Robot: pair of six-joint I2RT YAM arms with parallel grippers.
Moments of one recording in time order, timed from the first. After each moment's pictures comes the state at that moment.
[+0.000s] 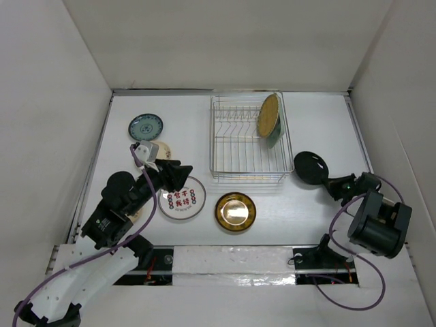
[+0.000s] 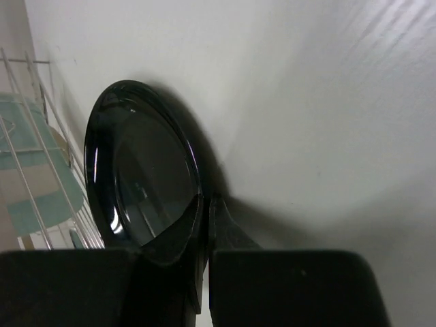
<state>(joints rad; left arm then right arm) -0.62 0.50 0.73 -0.30 0.03 -0.35 -0.56 1.40 0.28 0.43 -0.45 0.85</state>
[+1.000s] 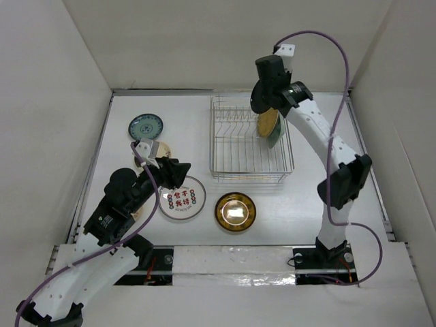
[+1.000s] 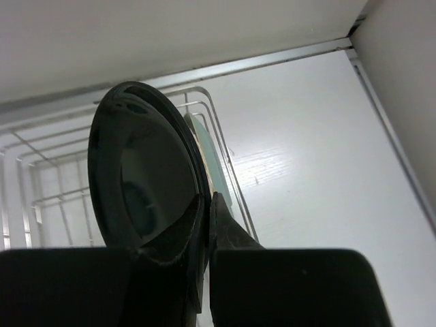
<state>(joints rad) -0.59 0.54 0.73 -0.30 0.01 -0.35 0.49 1.84 2.03 -0.69 0.77 0.31</state>
